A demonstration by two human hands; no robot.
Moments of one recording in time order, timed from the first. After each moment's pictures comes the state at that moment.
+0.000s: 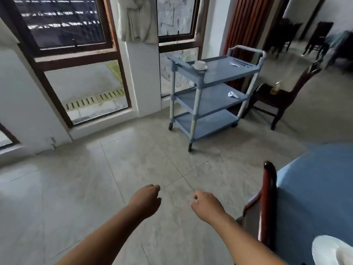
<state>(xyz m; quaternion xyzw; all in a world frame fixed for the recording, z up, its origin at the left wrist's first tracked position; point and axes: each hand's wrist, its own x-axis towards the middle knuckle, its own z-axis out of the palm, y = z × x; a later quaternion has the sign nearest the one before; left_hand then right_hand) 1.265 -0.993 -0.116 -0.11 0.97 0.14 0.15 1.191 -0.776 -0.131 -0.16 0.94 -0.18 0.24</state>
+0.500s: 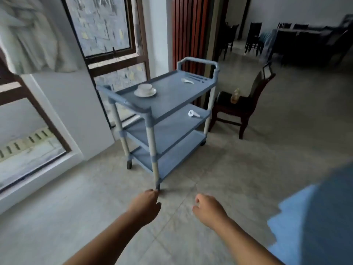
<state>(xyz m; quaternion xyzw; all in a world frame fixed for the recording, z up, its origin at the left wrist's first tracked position) 0.750 -0.972 -0.106 0.03 0.98 0.12 0.15 0.735 -0.743 -0.143 -0.03 0.96 -0.22 0.17</state>
